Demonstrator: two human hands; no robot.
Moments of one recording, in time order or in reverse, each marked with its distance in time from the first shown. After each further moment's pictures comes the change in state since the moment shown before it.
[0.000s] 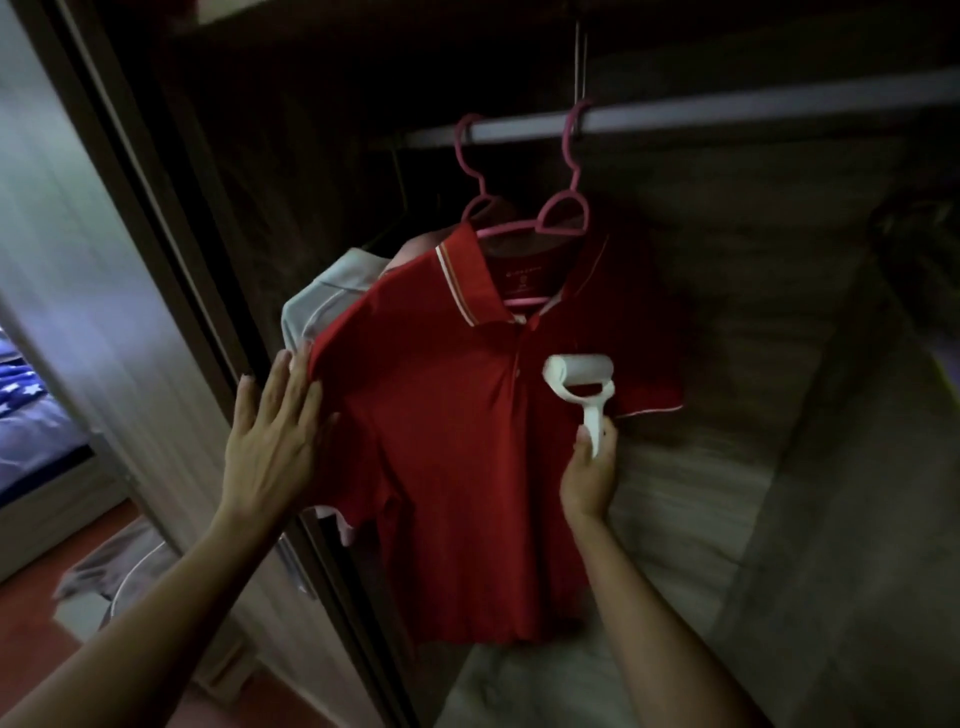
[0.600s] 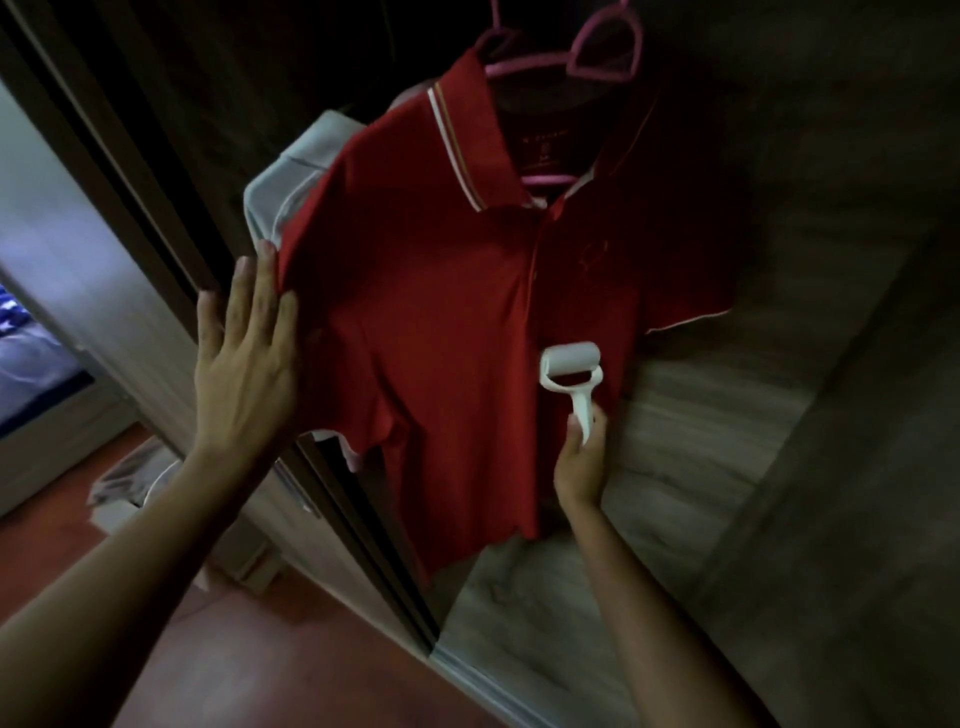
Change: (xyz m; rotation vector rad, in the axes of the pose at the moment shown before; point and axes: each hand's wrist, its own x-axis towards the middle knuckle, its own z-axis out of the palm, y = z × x) left_hand -0.006 0.005 0.013 -0.074 -0.011 -0.053; right_hand -0.040 0.113 0.002 -0.226 -0.118 0.021
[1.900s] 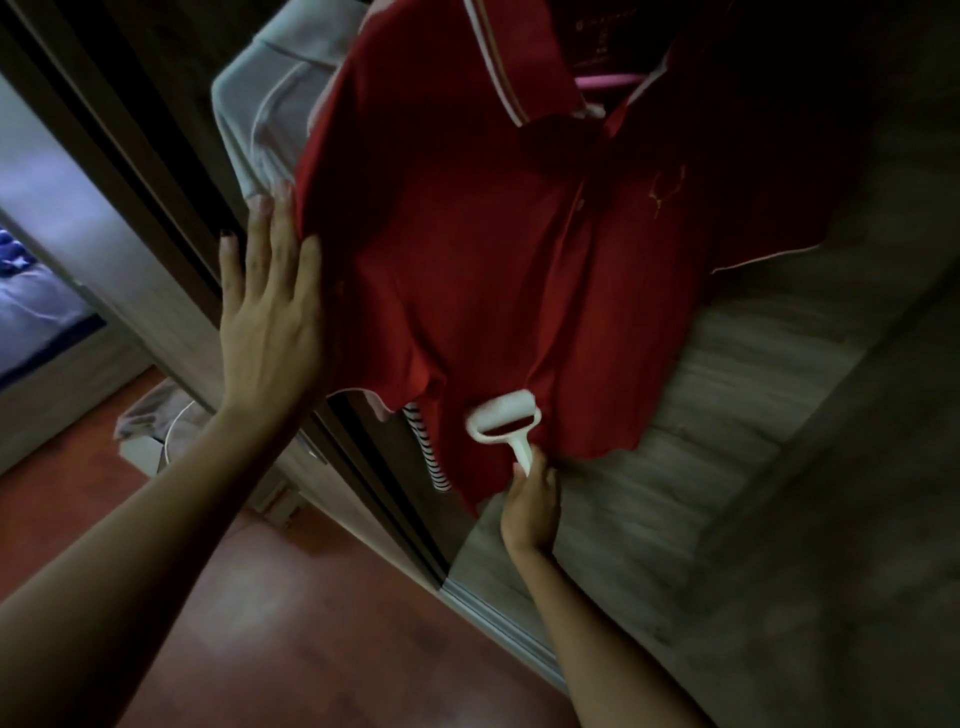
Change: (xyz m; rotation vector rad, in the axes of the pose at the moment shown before) left_hand -0.010 0.029 0.016 -0.059 -0.010 -0.026; right_hand -0.118 0.060 0.036 -0.407 -0.217 0.074
